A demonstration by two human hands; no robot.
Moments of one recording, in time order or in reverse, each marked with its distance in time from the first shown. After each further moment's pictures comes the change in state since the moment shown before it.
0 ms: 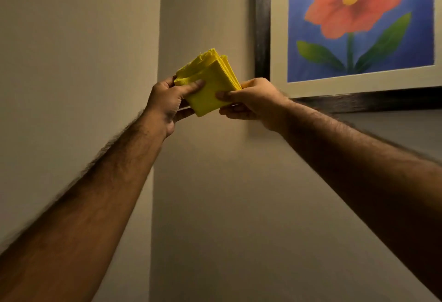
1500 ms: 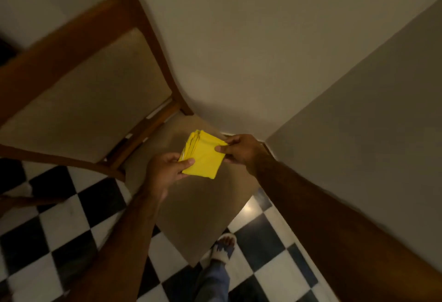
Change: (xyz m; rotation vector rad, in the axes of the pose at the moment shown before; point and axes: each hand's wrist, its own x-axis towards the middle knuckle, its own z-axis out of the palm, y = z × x) left_hand -0.706 -0.486 -0.512 0.328 0.784 -1.472; right_hand -0.415 0.659 0.661 0.093 -0.762 1.344
